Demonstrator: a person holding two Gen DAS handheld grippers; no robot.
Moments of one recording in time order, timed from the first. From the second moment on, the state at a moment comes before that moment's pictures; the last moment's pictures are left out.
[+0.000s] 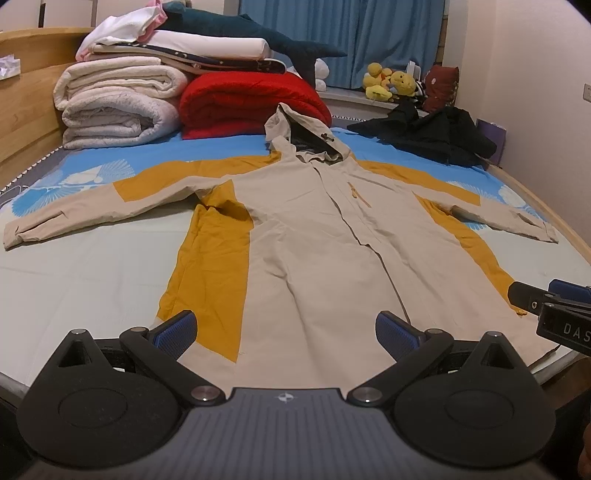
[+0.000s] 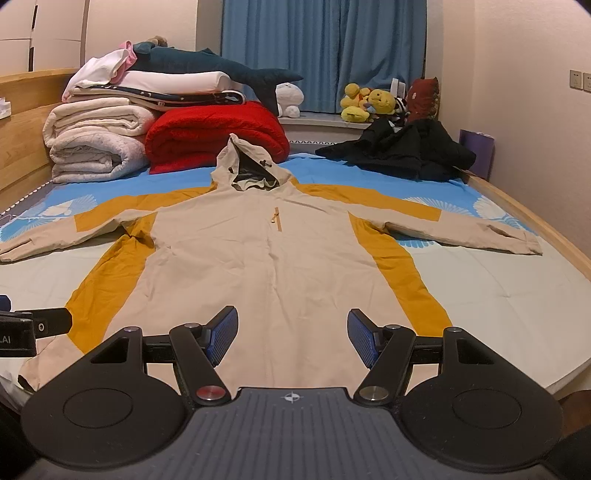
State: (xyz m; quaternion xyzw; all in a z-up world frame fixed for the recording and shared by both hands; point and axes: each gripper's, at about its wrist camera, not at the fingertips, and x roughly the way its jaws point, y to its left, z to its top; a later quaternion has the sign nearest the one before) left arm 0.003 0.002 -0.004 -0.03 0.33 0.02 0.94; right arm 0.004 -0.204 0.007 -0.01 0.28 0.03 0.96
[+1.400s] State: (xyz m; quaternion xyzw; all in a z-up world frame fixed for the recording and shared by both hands) left arm 0.005 0.000 -0.008 -0.04 0.33 0.02 0.94; right arm 0.013 -0.205 0.002 0.00 0.28 0.01 0.96
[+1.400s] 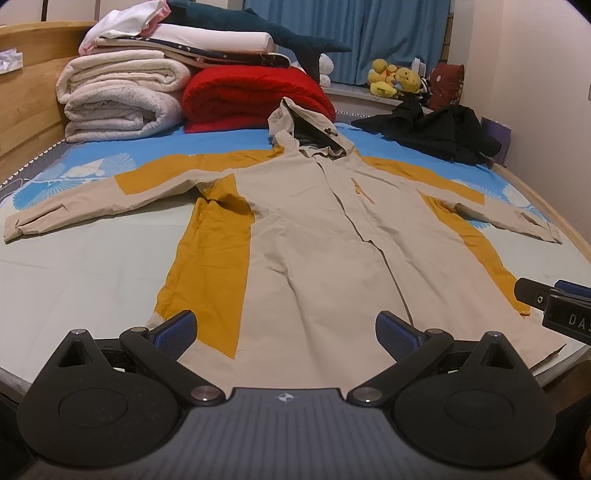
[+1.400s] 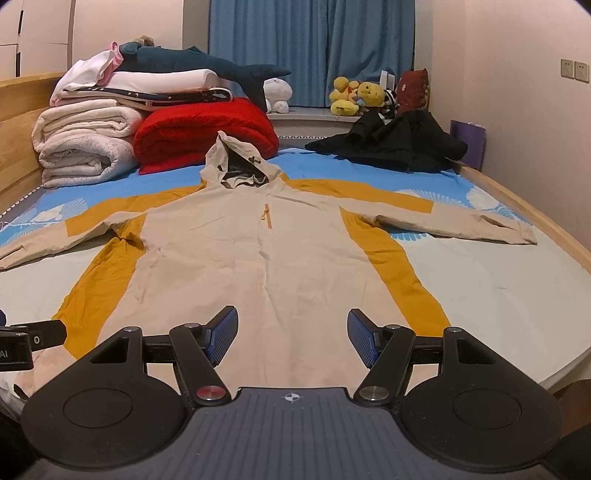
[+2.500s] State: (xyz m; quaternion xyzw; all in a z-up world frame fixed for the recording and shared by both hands) left arm 0.148 0.177 -0.087 -0.13 0.54 0.09 0.82; right arm 0.164 -0.332 -0.069 0.06 0.42 -0.17 0.89
